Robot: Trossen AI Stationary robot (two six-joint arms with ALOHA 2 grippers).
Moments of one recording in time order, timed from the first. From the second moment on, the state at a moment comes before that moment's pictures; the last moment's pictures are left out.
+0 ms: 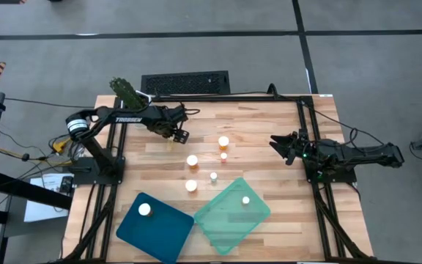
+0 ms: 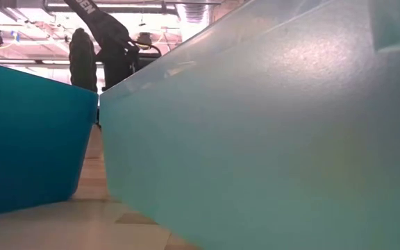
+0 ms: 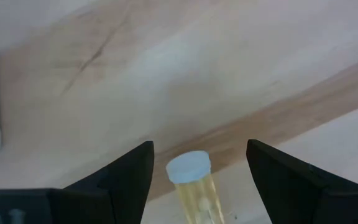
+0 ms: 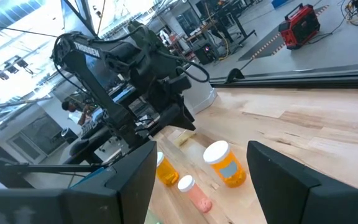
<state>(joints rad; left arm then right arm) 0.48 1.66 0.97 -0.68 -0.11 -0.65 0.04 0.07 0.02 0.05 0.45 0.62</state>
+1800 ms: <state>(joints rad) 0.46 1.62 0.97 -0.68 -0.12 -0.66 0.04 0.07 0.02 0.05 0.45 0.62</state>
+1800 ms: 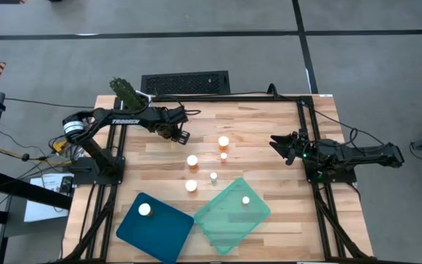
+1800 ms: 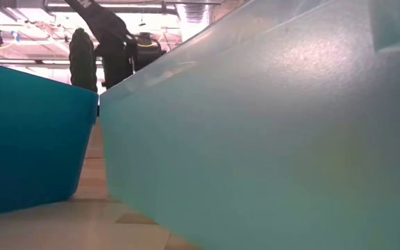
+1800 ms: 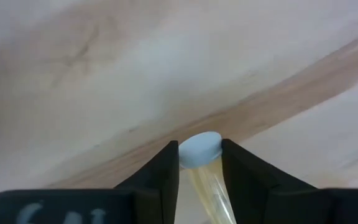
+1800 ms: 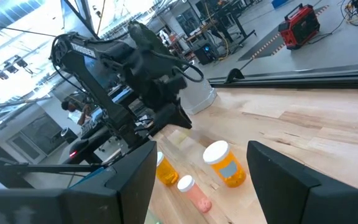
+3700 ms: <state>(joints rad) -0.12 1.41 0.24 0.25 -1.39 -0.89 0.04 0.07 0.02 0.04 0.45 0.62</state>
